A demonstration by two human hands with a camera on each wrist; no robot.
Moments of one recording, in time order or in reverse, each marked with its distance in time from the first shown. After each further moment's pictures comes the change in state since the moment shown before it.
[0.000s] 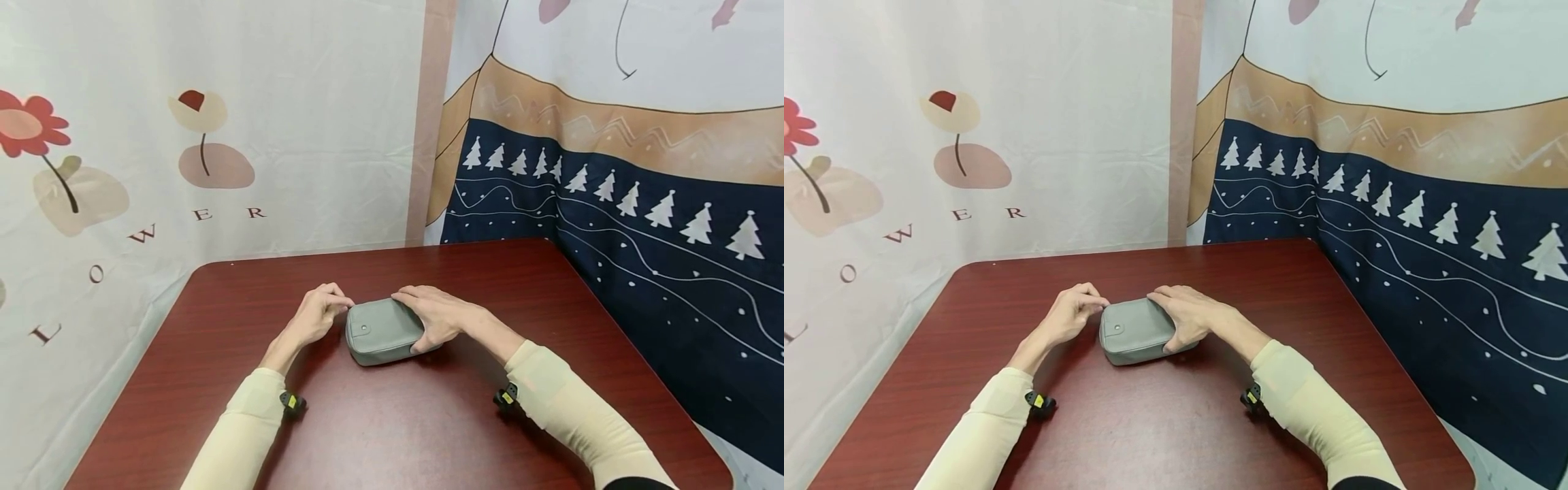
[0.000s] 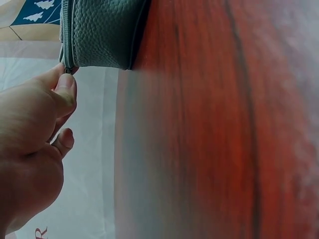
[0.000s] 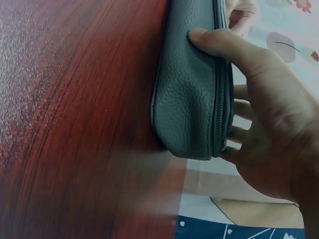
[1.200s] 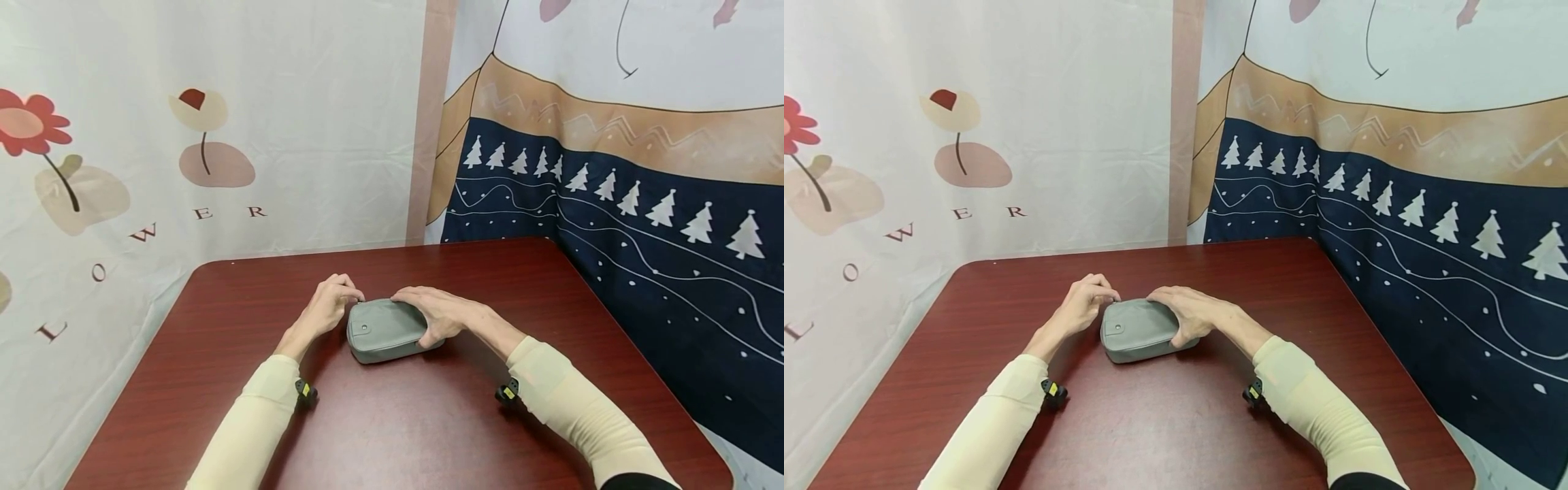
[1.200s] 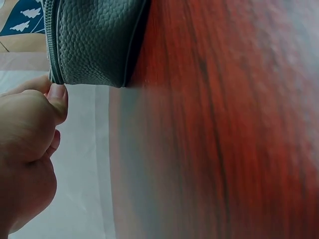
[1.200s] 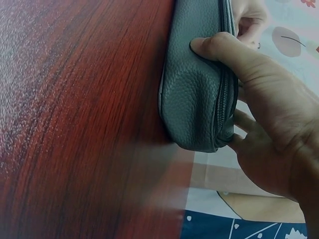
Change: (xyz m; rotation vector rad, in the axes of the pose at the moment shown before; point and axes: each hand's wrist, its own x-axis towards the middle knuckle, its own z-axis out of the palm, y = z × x) left_hand 0.024 0.006 0.013 0.175 -0.052 0.005; right_hand 0.002 0.007 0.002 0.144 -0.035 -0.010
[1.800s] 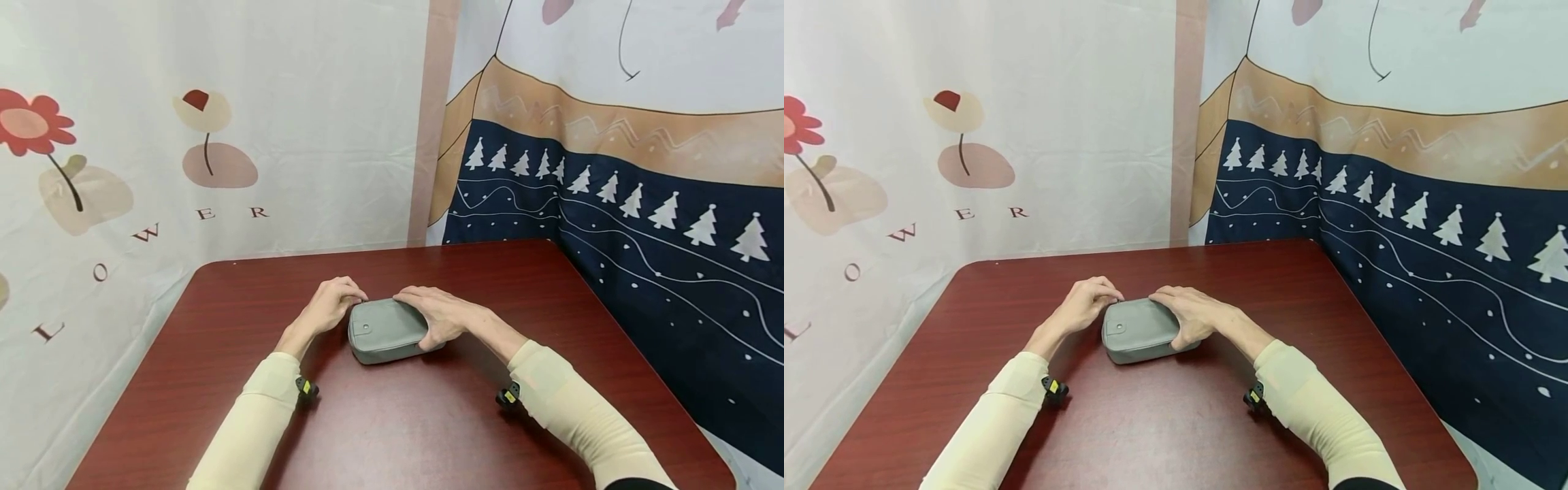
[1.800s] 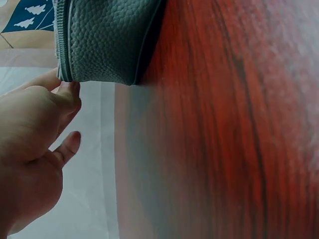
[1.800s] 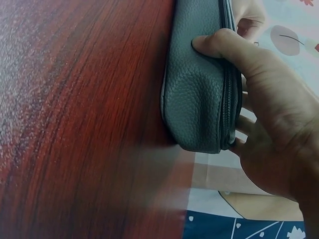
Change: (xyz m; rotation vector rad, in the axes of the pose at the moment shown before) left_hand 0.004 -0.002 -0.003 -0.069 -0.066 -0.070; right_hand 0.001 0.000 0.003 -0.093 0.028 -0.003
